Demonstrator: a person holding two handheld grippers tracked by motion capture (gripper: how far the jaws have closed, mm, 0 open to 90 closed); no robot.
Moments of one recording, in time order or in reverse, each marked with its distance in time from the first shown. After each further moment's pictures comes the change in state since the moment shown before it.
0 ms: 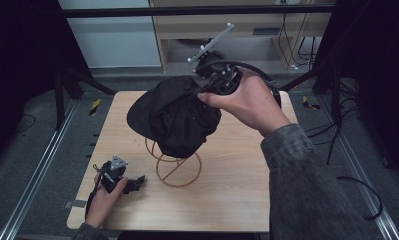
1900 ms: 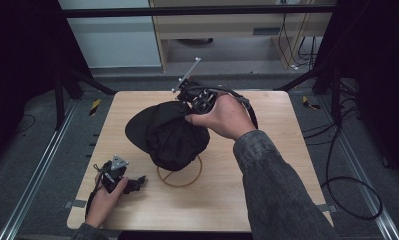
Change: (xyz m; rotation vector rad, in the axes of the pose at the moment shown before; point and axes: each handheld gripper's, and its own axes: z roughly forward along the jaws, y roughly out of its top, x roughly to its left) left arm -0.001 0.001 0.001 -0.001 -0.007 0.011; right arm -0.005 -0.018 0.086 0.230 0.000 0.024
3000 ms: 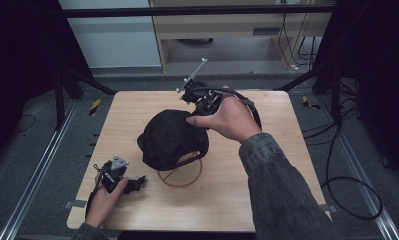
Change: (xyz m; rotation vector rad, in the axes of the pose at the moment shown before) left arm 0.000 0.000 0.000 -0.001 0.000 -0.004; right arm -0.002 -0.010 -0.007 -0.032 -0.004 0.031
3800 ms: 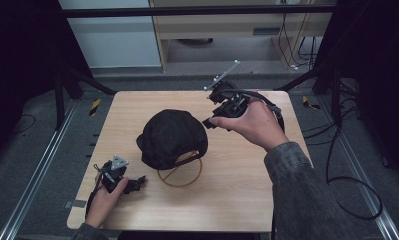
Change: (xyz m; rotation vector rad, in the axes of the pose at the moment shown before) left arm 0.000 0.000 0.000 -0.003 -0.001 -0.001; right arm -0.024 -0.044 -0.024 -0.080 -0.073 0.069
